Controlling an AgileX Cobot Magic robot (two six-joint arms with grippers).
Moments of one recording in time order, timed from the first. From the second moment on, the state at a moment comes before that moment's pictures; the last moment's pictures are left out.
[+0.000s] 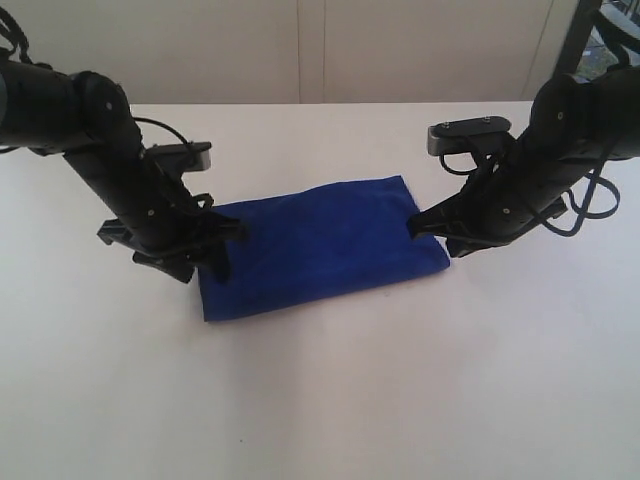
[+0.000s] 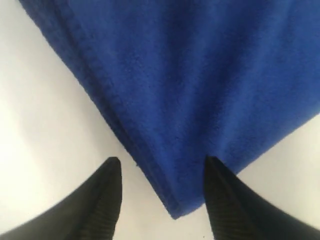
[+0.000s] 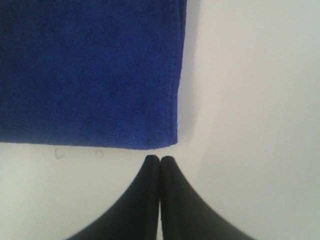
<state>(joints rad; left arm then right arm) -0.42 1.88 -1.23 -0.38 0.79 0.12 0.13 1.81 -1.10 0.18 0.57 -0.15</state>
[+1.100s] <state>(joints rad) -0.47 1.97 -1.23 -0.50 0.71 0.30 0.14 1.96 -1.13 0.18 0.42 -0.25</state>
